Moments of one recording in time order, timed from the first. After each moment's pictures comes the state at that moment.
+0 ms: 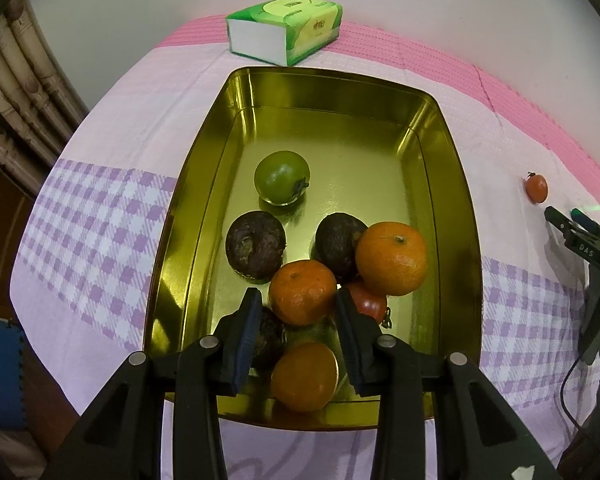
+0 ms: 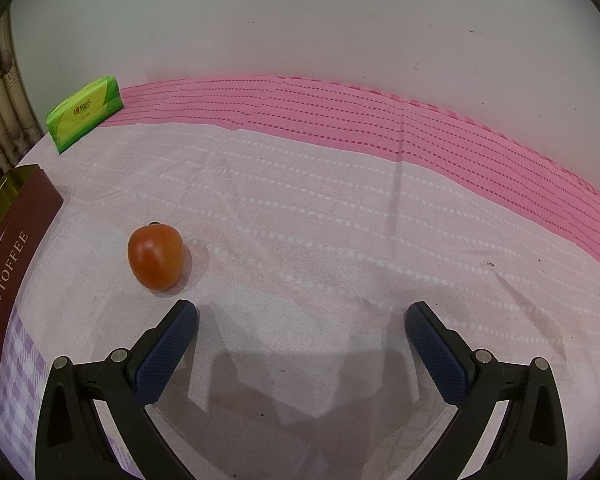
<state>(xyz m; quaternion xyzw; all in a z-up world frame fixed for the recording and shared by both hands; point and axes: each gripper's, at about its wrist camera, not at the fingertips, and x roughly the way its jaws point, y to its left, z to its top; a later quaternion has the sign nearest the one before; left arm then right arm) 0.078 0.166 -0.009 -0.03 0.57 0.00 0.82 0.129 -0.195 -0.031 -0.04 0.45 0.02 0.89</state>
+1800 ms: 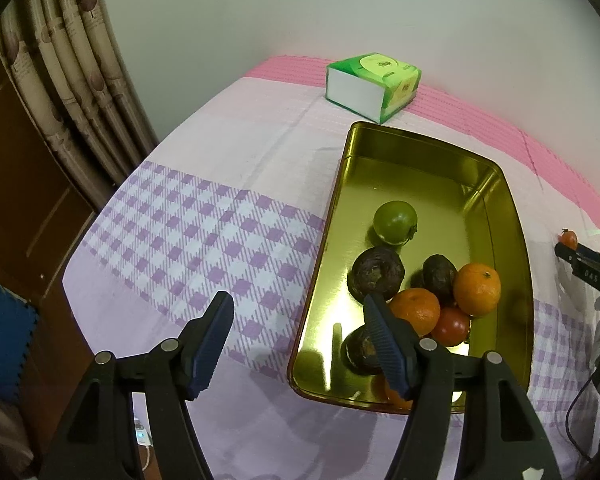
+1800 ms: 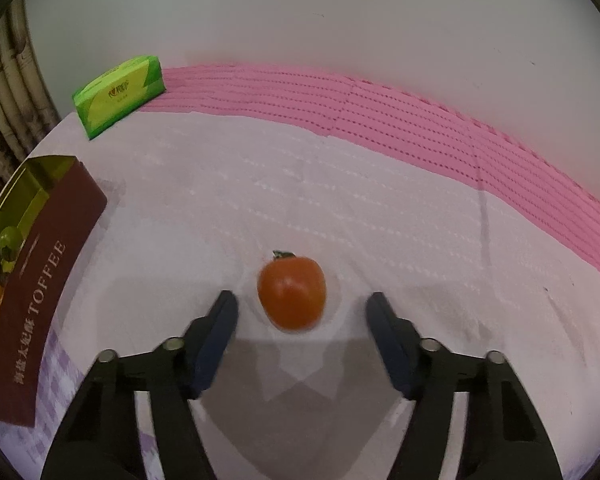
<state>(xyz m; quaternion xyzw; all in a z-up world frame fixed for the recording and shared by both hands) 0.047 0.236 0.018 -0.05 0.49 0.08 0.86 0.142 -0.117 -0.023 -0.06 0.47 0.04 0.88</state>
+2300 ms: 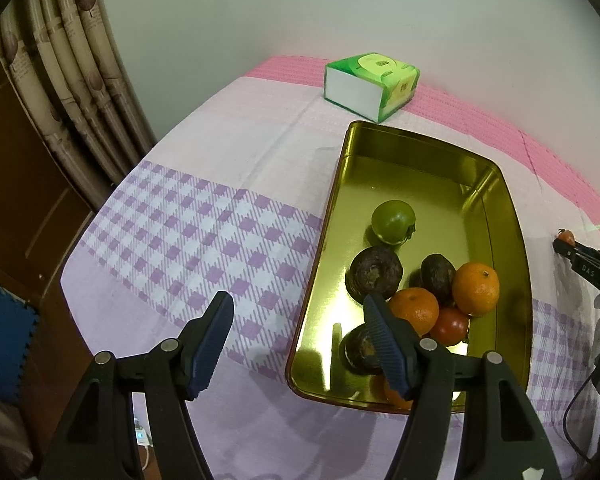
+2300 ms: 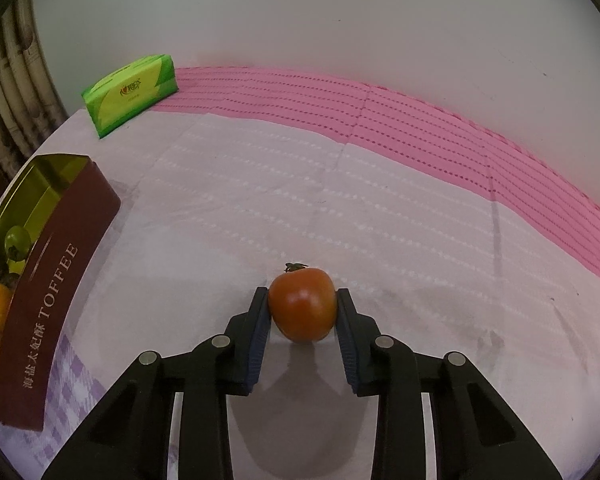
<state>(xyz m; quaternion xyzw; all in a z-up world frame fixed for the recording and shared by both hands) 0.048 0.237 0.018 -0.05 0.49 0.08 0.86 0.142 -0.106 -0.020 -0.06 0.47 0.05 0.88</state>
